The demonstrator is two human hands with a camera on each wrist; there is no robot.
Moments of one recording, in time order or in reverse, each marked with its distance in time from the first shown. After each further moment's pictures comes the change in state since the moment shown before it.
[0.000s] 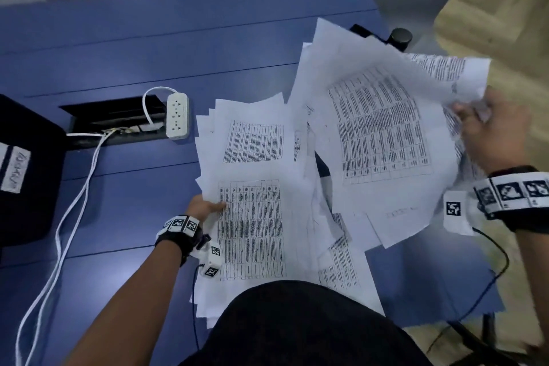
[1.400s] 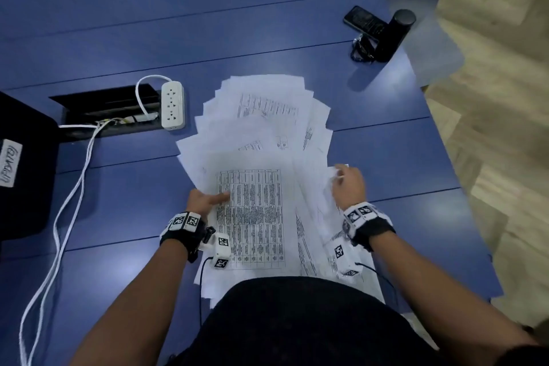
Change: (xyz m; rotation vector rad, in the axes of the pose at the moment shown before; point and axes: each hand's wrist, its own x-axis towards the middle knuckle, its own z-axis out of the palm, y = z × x) left_hand -0.007 -0.009 0.009 -0.115 0.114 0.062; right_hand -0.121 0.028 0.225 0.050 -0.458 0.291
